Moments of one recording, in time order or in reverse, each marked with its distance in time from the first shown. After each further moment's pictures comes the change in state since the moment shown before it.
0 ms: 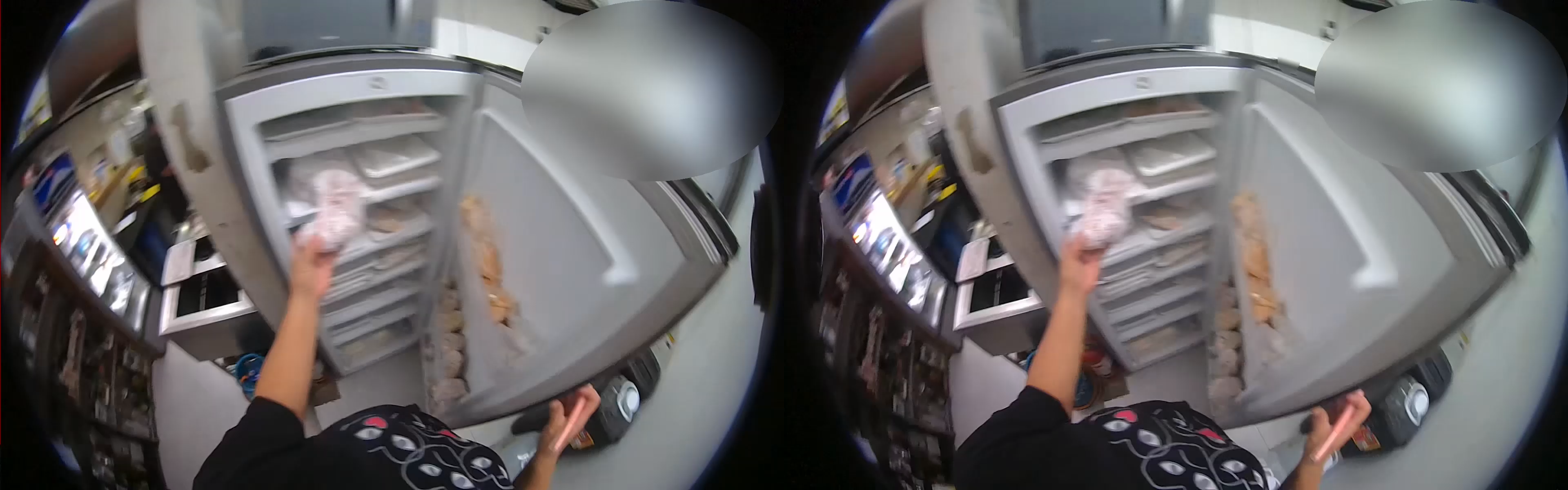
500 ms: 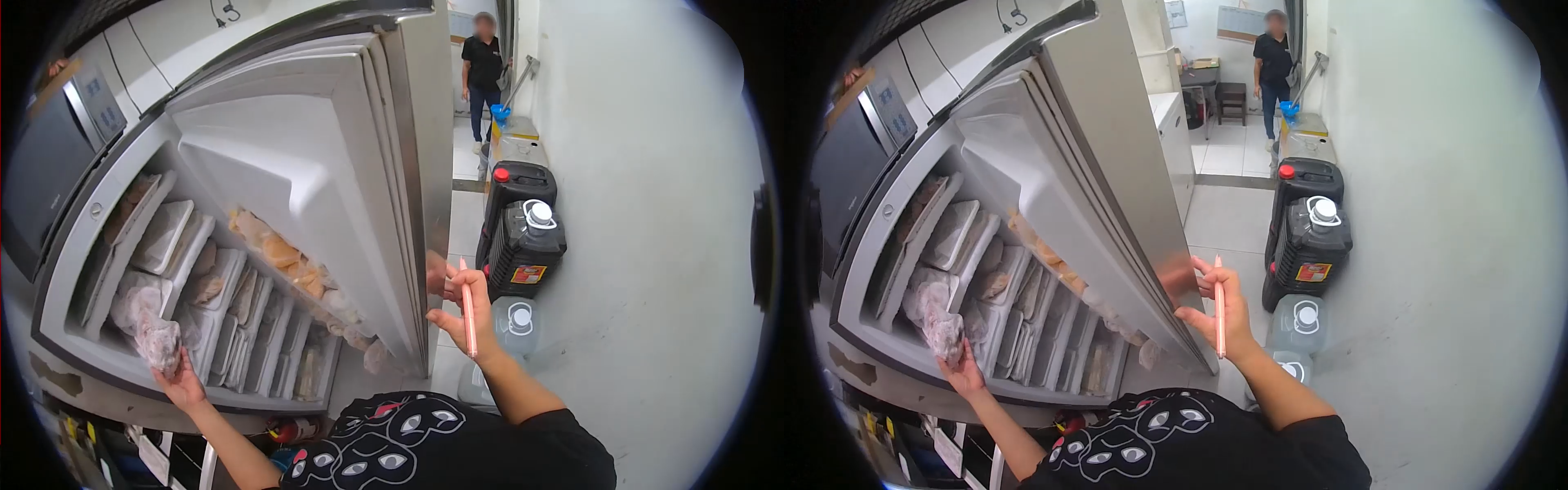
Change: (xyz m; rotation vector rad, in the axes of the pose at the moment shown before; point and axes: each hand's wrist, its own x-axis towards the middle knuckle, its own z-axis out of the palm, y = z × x) left_hand 0.022 0.015 -0.007 -0.177 0.233 -0.237; right_hand -0.004 -0.011 0.006 0.023 0.012 0.130
